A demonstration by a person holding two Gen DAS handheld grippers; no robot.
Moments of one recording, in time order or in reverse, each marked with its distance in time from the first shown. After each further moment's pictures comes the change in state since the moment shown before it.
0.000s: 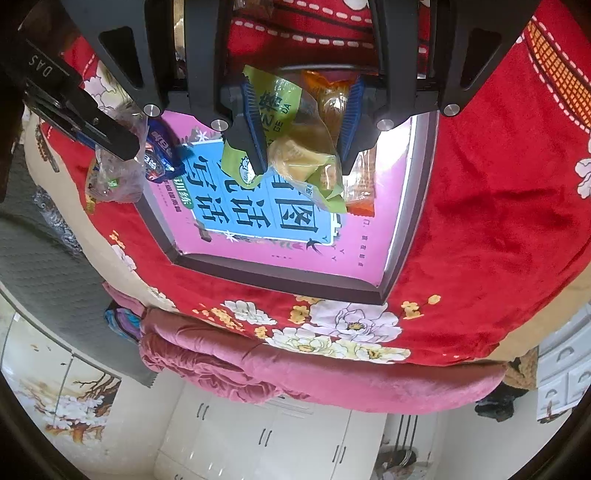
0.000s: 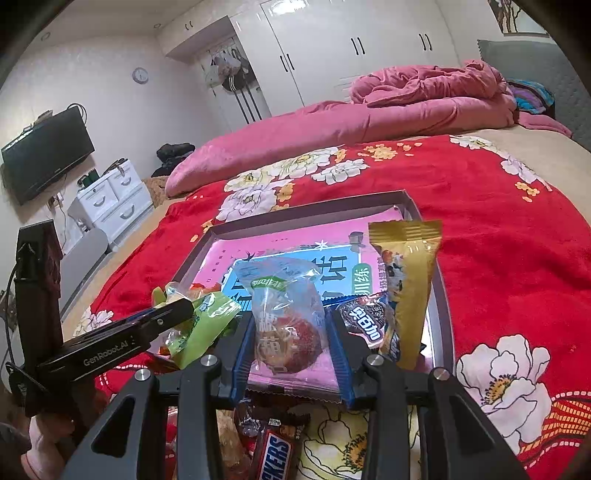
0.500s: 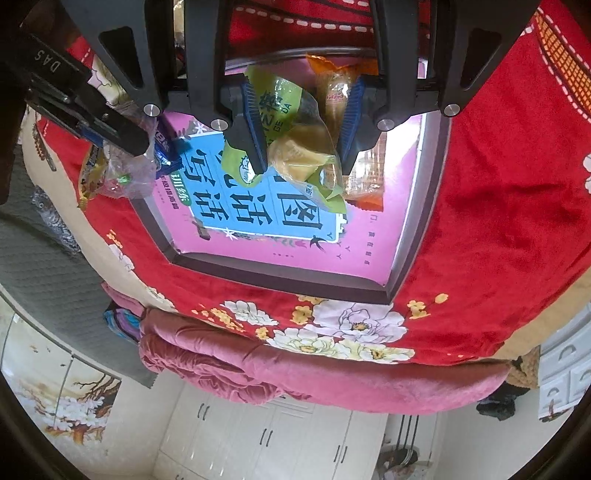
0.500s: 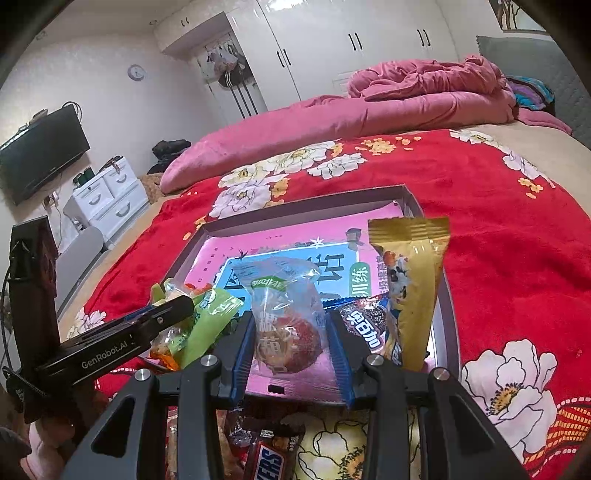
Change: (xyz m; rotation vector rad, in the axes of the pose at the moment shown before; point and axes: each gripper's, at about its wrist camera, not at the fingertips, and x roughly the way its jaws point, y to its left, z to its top) left arm 0.012 -0.005 0.003 0.007 -0.003 0.001; right arm 0.014 -0.002 0.001 0.005 0.026 -0.012
